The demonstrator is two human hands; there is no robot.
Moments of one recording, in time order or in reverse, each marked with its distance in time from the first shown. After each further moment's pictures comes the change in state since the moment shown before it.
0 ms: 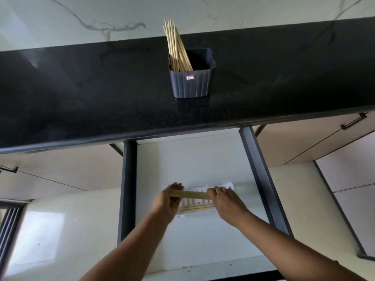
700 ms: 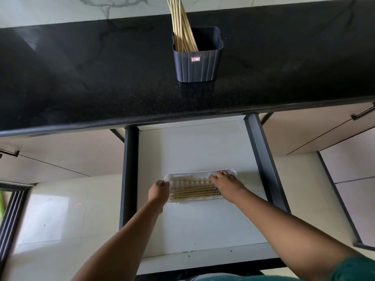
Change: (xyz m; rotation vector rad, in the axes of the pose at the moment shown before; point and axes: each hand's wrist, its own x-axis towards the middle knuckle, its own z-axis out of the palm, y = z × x) left_hand 0.038 -0.001 -0.054 1.209 0.277 0.307; right_hand 0.039 0.024 0.036 0.020 -0.238 0.012
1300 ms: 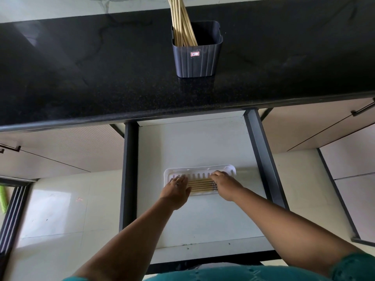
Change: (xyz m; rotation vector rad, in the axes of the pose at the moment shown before) left_hand -0.010 -0.006 0.032 0.881 -0.236 0.653; right_hand -0.008 -0.003 0.010 0.389 -0.052 0.022
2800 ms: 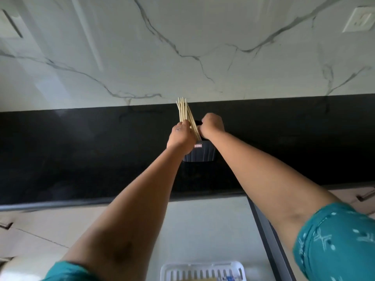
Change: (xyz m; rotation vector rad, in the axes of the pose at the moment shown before) left_hand 0.132 0.098 -0.385 -0.263 0.732 0.004; right_hand 0.144 -0.108 -0.403 0.420 0.797 0.186
